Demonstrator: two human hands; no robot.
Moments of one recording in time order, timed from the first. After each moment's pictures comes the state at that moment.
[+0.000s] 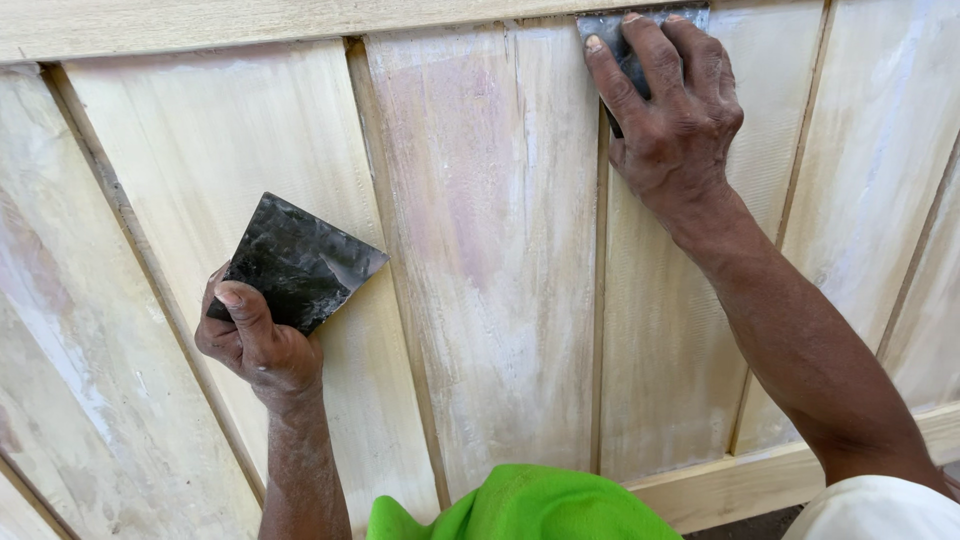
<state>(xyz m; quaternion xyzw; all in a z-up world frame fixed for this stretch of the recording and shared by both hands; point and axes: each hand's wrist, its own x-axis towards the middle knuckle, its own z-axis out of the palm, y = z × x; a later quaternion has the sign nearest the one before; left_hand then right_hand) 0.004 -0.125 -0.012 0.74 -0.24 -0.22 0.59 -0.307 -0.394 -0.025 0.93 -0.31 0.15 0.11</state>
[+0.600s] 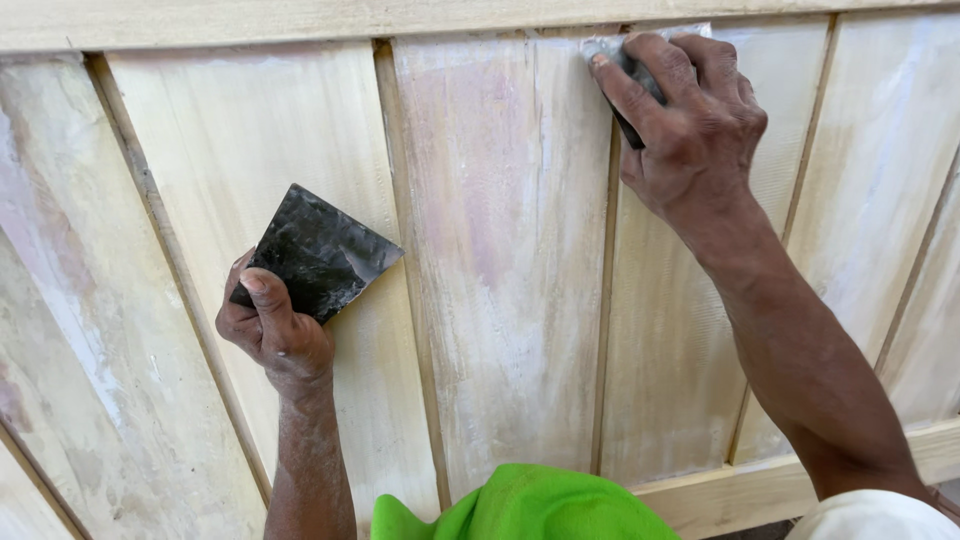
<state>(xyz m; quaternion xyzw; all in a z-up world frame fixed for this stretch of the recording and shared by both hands) 0.004 -0.124 -0.011 0.74 -0.23 -0.22 0.59 -0.290 -0.392 0.014 0.94 -0.31 0.12 0.09</state>
